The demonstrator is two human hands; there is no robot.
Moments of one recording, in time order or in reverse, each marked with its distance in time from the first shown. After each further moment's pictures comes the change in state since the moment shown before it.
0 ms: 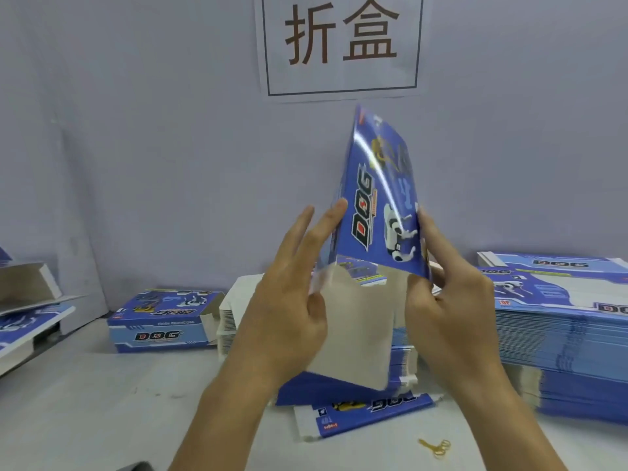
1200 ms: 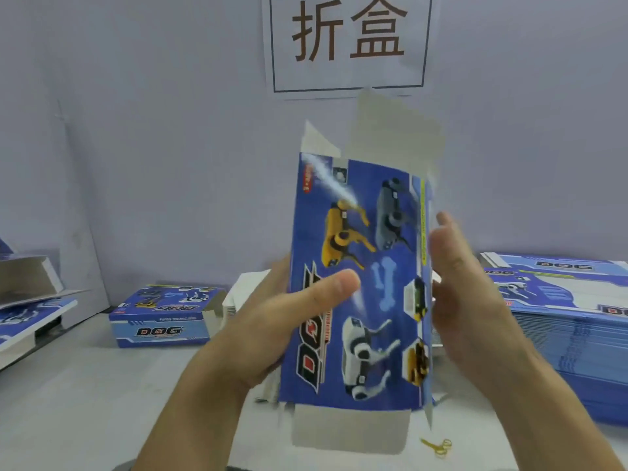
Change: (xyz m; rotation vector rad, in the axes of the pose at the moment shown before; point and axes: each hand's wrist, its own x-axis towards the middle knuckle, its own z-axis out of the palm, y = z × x) left_hand -0.008 0.010 -0.020 -0.784 -0.191 -0.392; right_hand 0.007 -0.013 -0.015 0.600 -0.334 0.373
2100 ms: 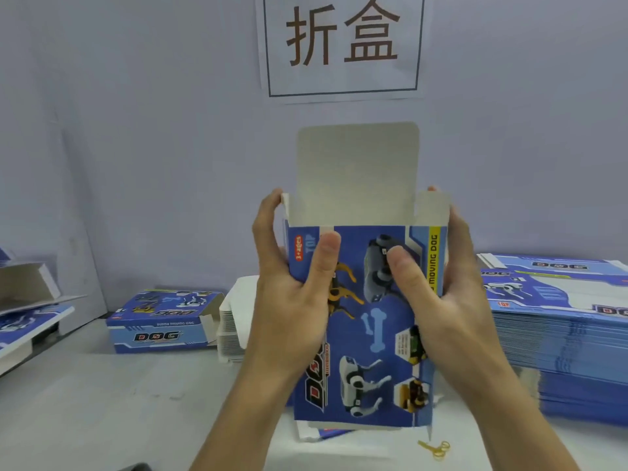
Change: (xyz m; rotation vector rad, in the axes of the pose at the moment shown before) left_hand 0.020 -0.014 0.028 0.119 0.363 0.311; right_hand -0.004 0.002 0.017 -0.175 0.081 -0.432
